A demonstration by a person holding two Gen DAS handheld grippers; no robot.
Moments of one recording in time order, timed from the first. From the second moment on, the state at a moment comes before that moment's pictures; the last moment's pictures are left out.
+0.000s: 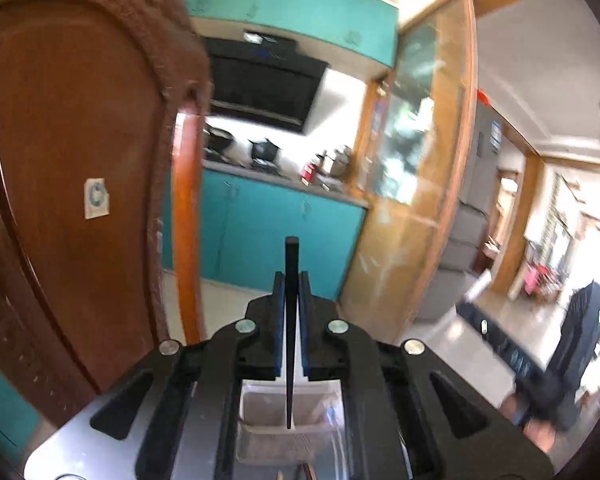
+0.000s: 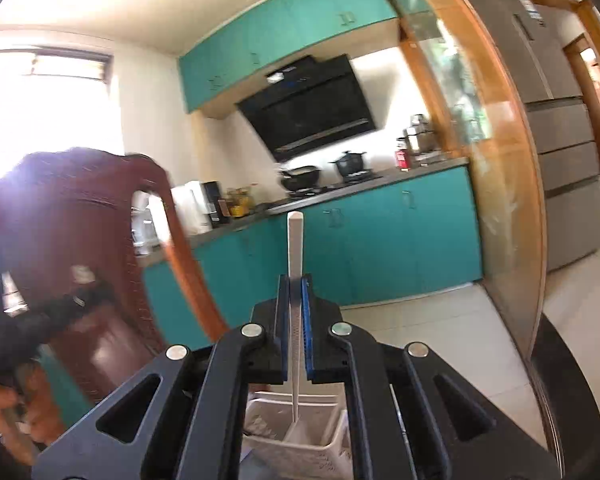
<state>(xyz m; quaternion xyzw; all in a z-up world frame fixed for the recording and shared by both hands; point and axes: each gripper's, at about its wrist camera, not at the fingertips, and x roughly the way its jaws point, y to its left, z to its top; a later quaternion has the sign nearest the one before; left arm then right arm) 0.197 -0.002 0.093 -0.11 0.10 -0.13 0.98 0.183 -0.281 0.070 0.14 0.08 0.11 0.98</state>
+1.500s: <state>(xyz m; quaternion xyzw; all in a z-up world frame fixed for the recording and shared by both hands) 0.246 -0.032 -0.115 0.00 0.34 -0.11 0.93 0.210 -0.195 -0.178 -0.05 0.49 0.14 0.86</state>
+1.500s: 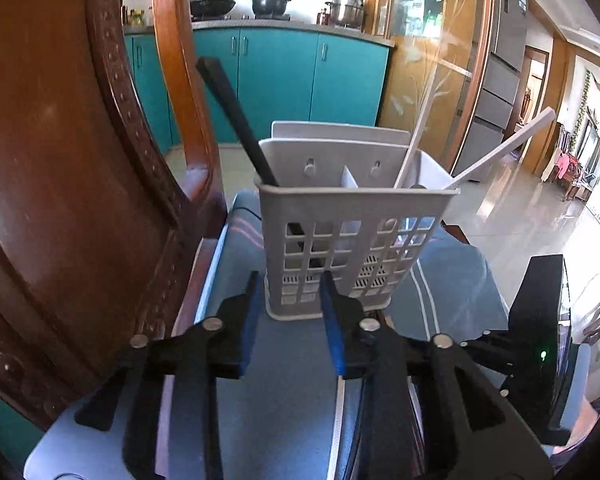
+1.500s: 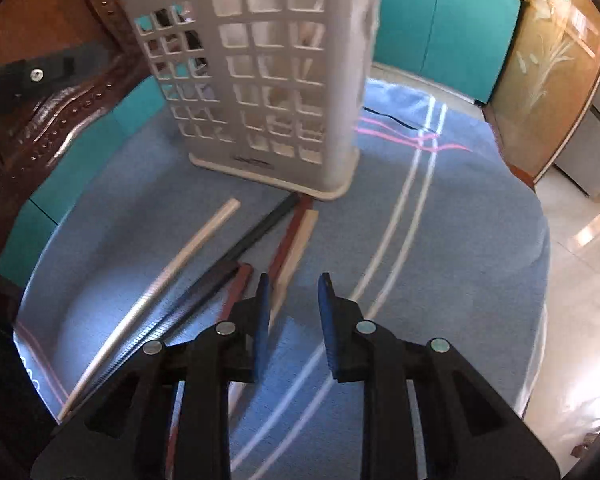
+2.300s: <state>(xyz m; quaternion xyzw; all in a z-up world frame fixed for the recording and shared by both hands) 0.244 -0.033 -0.137 0.01 0.38 -0.11 0.92 0.209 -0.232 -0.179 0.01 0.51 0.15 0.84</state>
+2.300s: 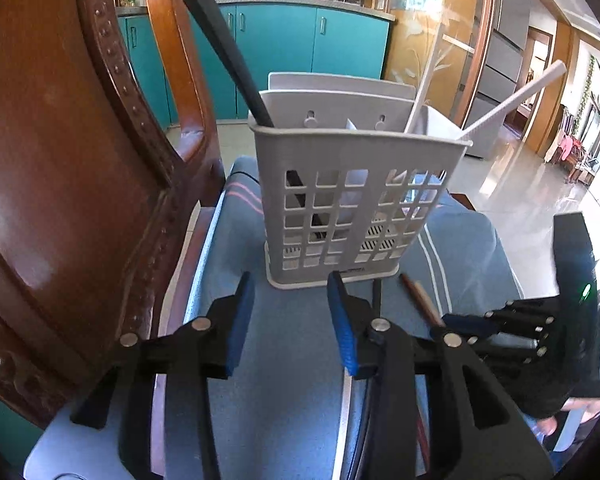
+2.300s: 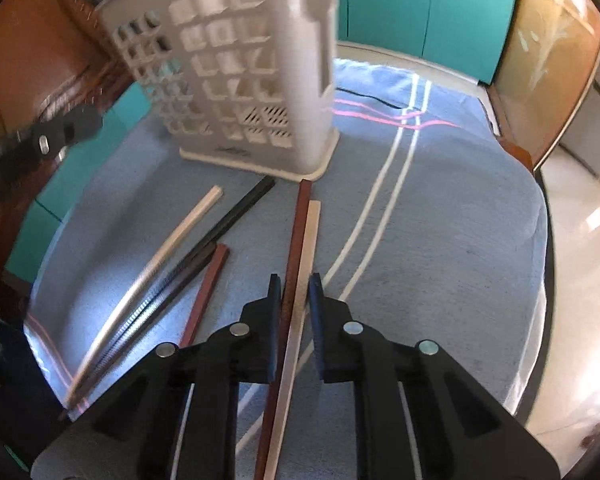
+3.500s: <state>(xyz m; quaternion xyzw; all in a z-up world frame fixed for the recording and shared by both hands) 0.238 -0.049 -0.207 0.03 0.51 -0.15 0.85 0.223 -0.241 -0.185 0.01 0.51 0.13 0.85</state>
